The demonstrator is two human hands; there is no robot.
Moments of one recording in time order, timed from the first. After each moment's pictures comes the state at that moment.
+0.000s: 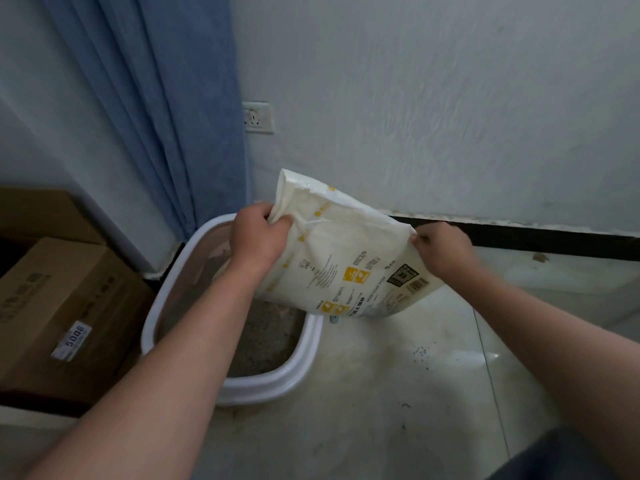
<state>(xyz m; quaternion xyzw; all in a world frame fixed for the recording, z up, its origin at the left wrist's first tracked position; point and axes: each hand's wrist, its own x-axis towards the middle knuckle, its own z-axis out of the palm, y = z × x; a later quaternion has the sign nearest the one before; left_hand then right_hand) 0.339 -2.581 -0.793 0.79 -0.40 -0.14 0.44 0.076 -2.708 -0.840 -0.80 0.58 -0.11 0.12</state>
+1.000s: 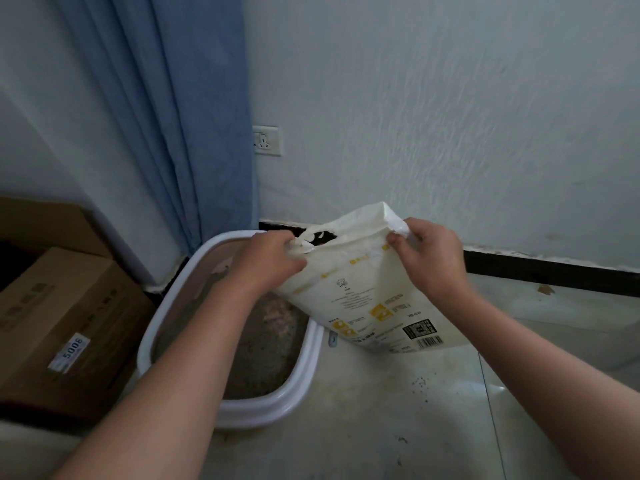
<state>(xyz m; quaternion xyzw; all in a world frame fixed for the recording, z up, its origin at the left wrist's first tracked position) 0.346 -2.583 -0.787 0.80 -0.55 -0.12 0.22 0.107 -2.682 -0.786 -0.79 0.47 -0.33 0.20</state>
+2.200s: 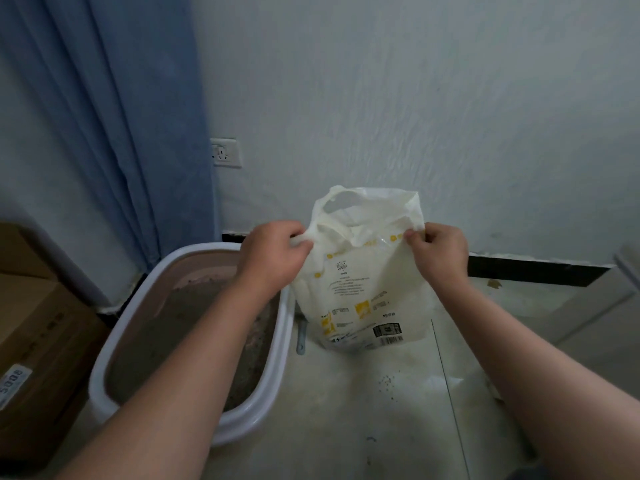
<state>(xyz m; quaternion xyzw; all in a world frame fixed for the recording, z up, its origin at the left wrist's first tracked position) 0.280 -2.612 -0.764 0.74 -0.58 -0.05 0.32 0.045 -2.719 -0.787 -0.64 0.62 -0.38 0.25</state>
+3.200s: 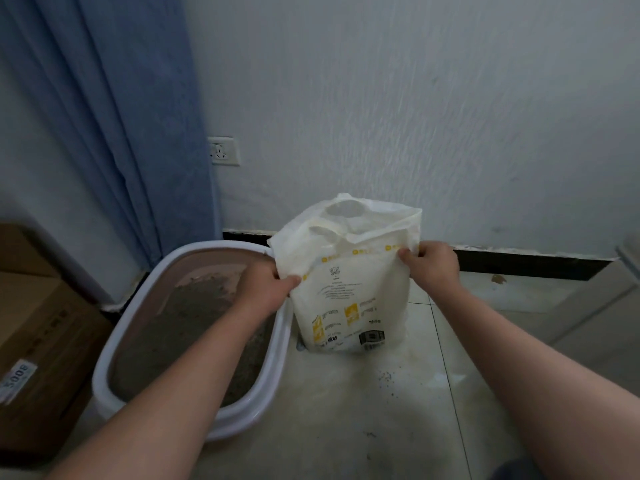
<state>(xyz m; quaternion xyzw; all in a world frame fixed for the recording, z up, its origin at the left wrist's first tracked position) 0.279 -2.596 -0.823 0.79 -0.42 -0.26 0.37 0.031 -2.728 -0.823 -0.64 0.65 -0.28 0.28</state>
